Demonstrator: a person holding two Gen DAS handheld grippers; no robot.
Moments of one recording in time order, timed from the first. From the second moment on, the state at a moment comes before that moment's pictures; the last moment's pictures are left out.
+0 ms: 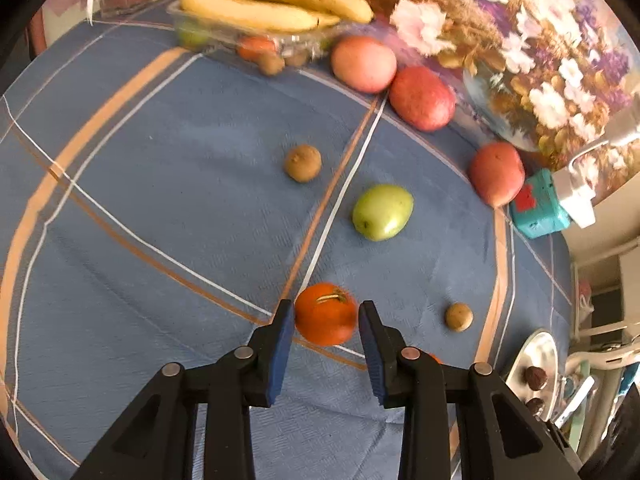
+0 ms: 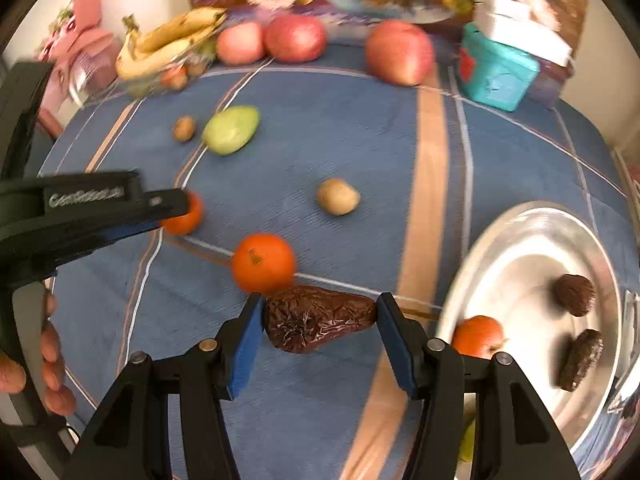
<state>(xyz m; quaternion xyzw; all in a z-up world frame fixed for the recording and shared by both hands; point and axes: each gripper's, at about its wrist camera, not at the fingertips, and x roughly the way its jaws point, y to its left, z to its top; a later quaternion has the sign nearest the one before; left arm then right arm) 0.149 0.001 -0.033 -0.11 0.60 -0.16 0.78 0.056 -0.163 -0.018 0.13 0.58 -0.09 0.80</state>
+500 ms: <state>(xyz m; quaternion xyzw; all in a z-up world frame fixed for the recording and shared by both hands) 0.147 0.005 -0.029 -0.08 0.59 -0.16 0.79 0.034 -0.202 0.009 0.15 0.54 -0.16 0.81</state>
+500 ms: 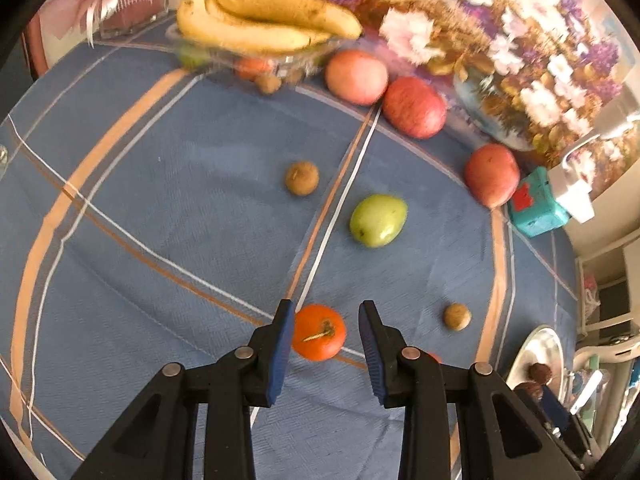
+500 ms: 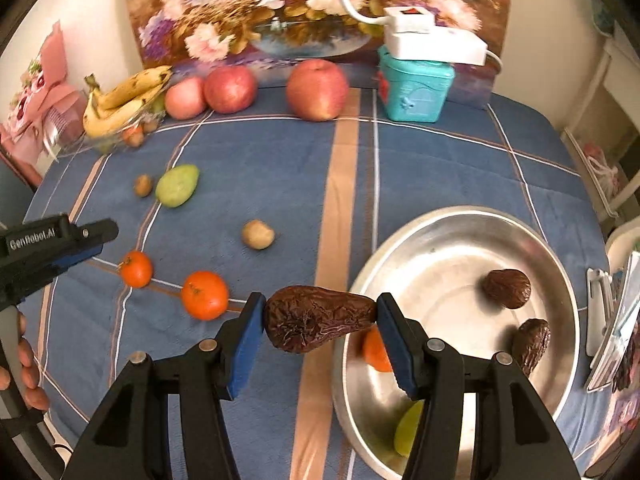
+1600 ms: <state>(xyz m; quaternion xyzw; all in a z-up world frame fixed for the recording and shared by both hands) 0.095 -0.066 0.011 -0.06 0.56 -0.29 0.77 -0.025 -0.289 0.001 0.24 0.51 -0.29 0.77</state>
